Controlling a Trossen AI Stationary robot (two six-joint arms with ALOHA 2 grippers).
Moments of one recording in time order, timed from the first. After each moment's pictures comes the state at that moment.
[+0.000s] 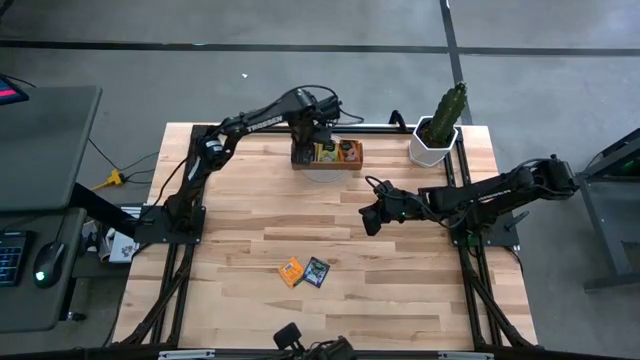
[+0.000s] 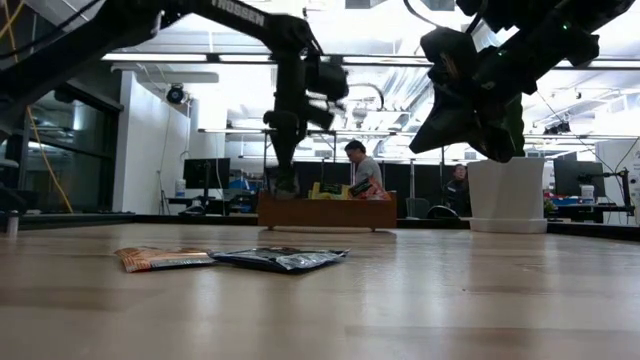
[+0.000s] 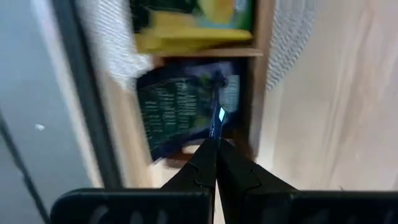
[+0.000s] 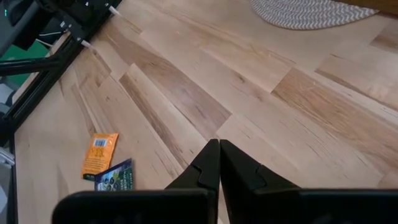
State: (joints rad) left arm 0.51 2.25 2.19 -1.44 -0.14 0.55; right arm 0.07 1.27 0.59 0.02 0.23 0.90
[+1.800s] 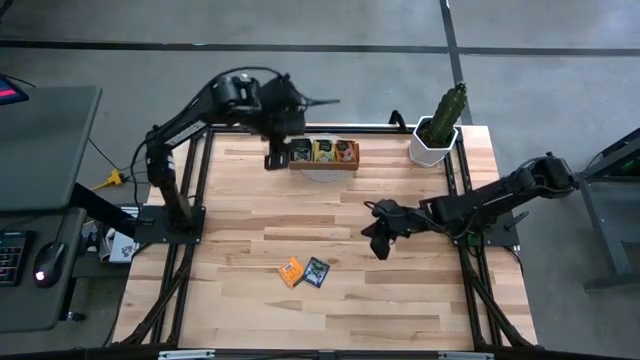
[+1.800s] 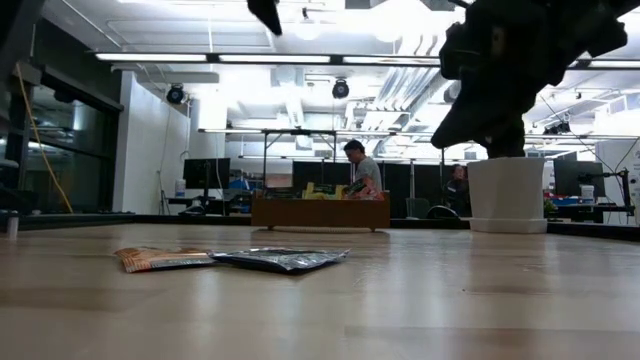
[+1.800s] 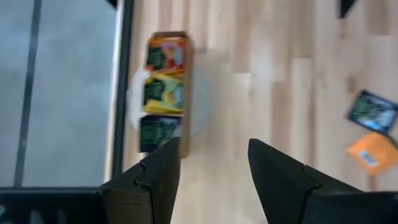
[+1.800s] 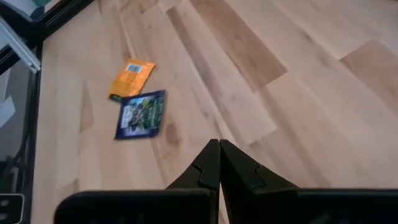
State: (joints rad) left arm 0.31 1.78 2.31 -1.55 -0.04 0.33; right arm 0.21 1.27 0.59 0.00 0.16 0.73
